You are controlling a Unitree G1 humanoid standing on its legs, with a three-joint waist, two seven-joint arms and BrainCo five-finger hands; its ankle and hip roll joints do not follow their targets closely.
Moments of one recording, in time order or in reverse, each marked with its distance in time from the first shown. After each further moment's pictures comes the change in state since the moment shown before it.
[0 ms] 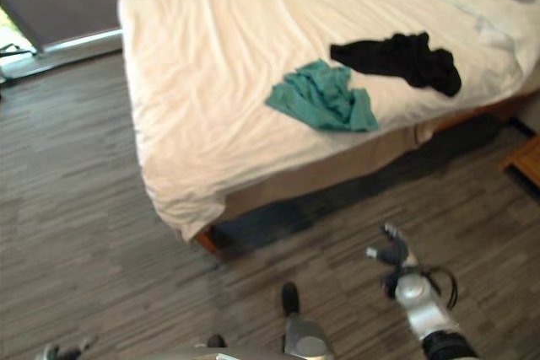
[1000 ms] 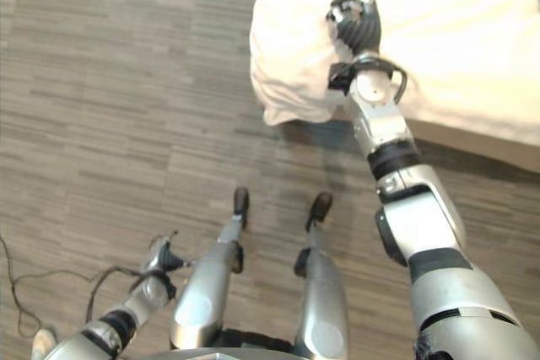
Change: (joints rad) left arm -0.344 -0.137 -0.453 -0.270 -0.079 -0.109 0.030; right arm -0.975 0.172 0.161 0.257 0.643 -0.187 -0.017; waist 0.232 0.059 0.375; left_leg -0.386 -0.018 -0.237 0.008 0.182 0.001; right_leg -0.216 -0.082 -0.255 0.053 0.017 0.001
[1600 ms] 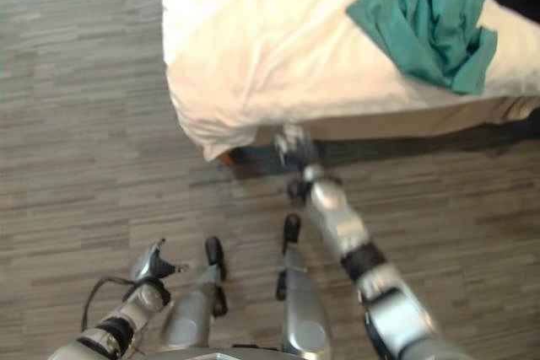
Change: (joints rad) left arm 0.043 -0.028 0.093 0.017 0.034 0.035 0.014; right arm 0.331 0.093 0.079 -0.303 0.030 0.038 0.054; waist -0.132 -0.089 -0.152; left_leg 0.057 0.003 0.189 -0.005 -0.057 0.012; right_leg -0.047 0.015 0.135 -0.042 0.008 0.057
